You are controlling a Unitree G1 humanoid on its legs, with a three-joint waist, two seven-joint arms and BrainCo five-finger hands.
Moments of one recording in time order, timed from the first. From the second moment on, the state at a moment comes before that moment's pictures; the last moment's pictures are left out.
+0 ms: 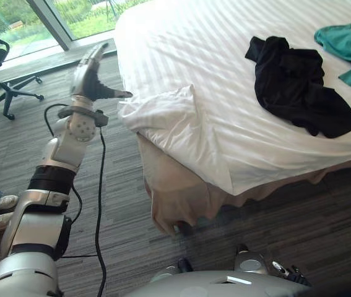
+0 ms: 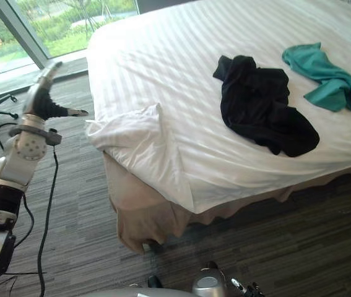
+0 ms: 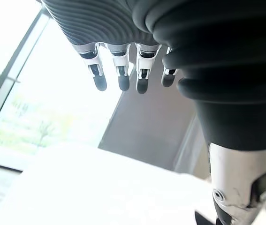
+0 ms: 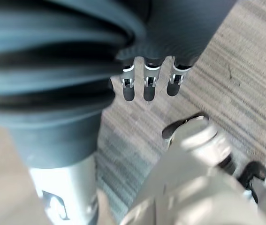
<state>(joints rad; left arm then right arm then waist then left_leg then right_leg) -0.66 0.70 -0.21 0.48 0.32 -0.09 0.17 0.25 -0.16 -0.38 0.97 0.29 -0.08 0.14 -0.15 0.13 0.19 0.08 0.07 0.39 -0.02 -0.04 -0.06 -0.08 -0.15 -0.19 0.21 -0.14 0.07</state>
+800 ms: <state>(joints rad) -1.17 0.57 -0.28 0.67 0.43 0.15 0.06 0.07 -0.17 -0.27 0.59 0.45 -0.15 0.23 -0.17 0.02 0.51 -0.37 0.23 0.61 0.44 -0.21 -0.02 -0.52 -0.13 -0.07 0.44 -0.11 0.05</state>
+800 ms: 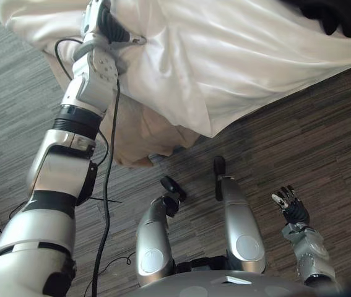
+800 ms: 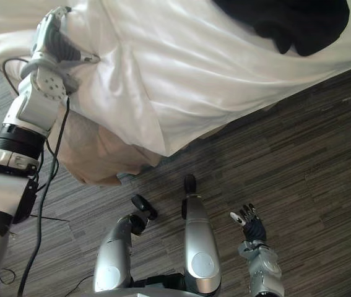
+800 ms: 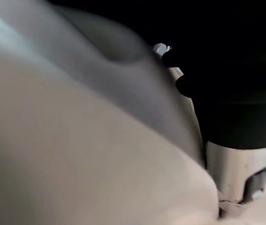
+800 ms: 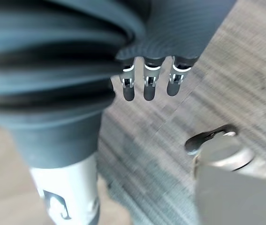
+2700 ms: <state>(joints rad) 0.30 0.00 0.70 1.04 -0.28 -0.04 0.21 0.15 -0.09 -0.50 1.16 0.23 0.25 0.18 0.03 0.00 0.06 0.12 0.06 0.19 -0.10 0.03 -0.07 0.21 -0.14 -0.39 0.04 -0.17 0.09</state>
